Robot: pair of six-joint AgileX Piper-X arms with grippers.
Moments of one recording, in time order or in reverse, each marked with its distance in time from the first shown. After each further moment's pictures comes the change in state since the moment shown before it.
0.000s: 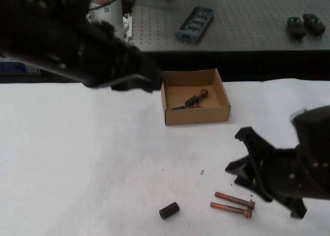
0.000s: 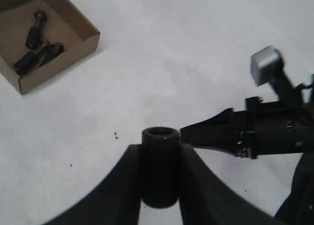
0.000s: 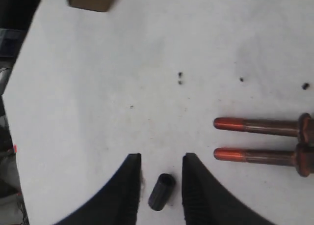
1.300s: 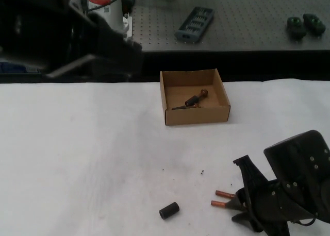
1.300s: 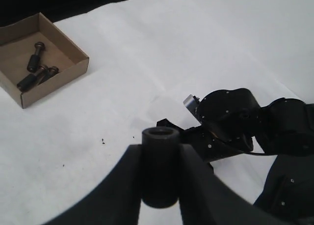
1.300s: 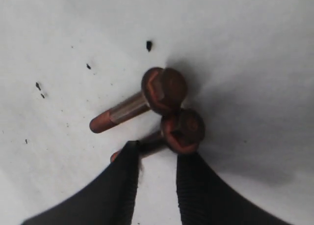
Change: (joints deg) left arm 0.0 -10.0 3.4 3.6 0.1 -0.8; right arm -0.4 12.8 -0.4 1.7 0.9 20.1
